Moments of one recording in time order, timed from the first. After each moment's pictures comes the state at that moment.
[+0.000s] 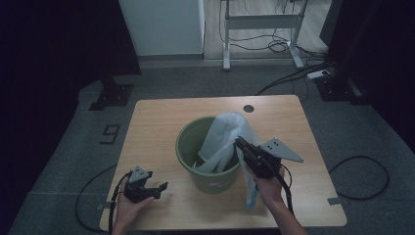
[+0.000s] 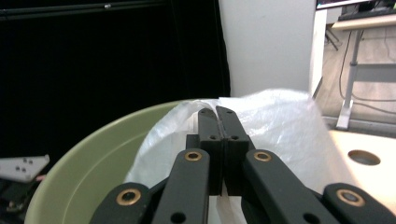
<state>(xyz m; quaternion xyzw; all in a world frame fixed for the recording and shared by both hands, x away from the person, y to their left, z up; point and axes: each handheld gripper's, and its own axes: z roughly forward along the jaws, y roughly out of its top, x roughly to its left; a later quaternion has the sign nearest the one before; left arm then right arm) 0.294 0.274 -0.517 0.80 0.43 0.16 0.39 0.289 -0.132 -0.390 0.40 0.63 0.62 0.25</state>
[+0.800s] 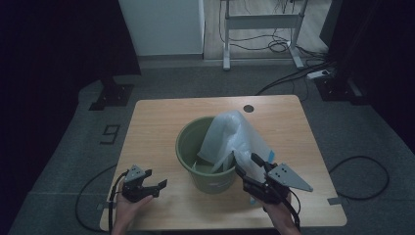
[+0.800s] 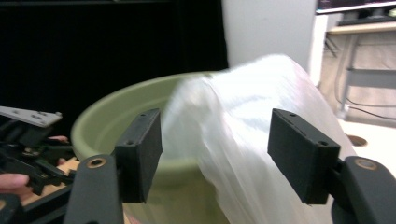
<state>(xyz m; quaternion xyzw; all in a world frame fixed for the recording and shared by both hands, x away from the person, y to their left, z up) 0.292 0.274 -0.510 0.79 0.44 0.15 0.41 0.237 -0.148 -0.417 0.39 0.63 0.61 0.27</state>
